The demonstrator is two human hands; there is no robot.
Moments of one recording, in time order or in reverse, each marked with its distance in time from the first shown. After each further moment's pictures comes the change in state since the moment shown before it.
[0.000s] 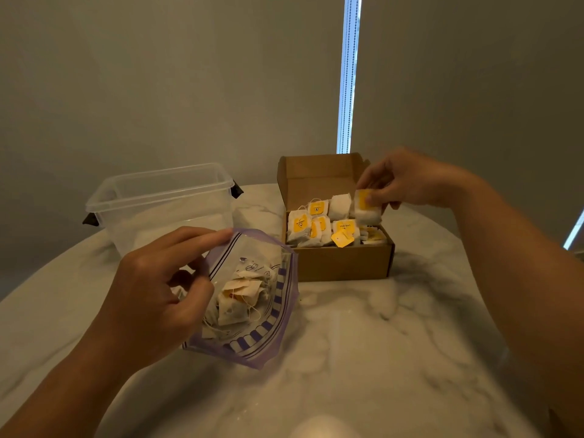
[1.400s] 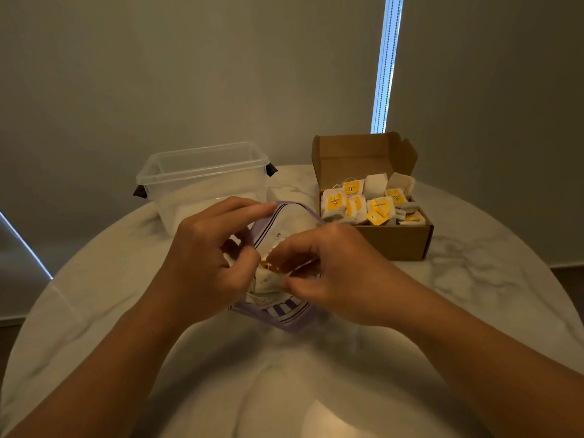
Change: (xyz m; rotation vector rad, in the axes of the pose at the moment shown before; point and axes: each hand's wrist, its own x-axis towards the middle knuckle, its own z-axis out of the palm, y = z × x) left_hand 0.001 0.008 -0.001 0.013 -0.037 -0.006; right_hand -0.089 -0.116 0.144 0.134 -0.056 -0.390
